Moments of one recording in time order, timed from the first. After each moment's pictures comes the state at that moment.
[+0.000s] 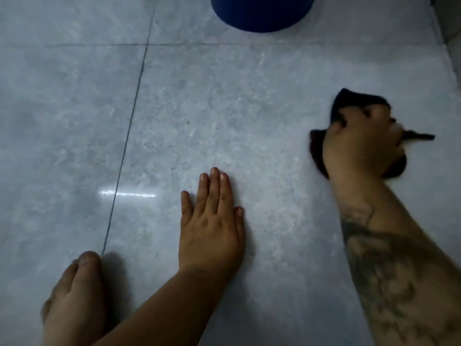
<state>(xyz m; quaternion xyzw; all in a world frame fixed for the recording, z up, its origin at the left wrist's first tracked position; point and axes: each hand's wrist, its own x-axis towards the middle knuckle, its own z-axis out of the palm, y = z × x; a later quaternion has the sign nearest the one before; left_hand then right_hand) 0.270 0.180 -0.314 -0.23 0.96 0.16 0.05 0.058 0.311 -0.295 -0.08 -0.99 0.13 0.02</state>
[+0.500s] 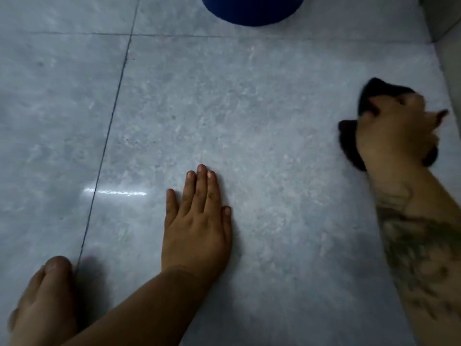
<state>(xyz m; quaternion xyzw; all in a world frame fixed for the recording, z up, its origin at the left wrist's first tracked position) 0.268 0.178 -0.313 -0.22 0.96 0.16 0.04 0.009 0.368 -0.299 -0.05 -0.99 0.09 0.02</state>
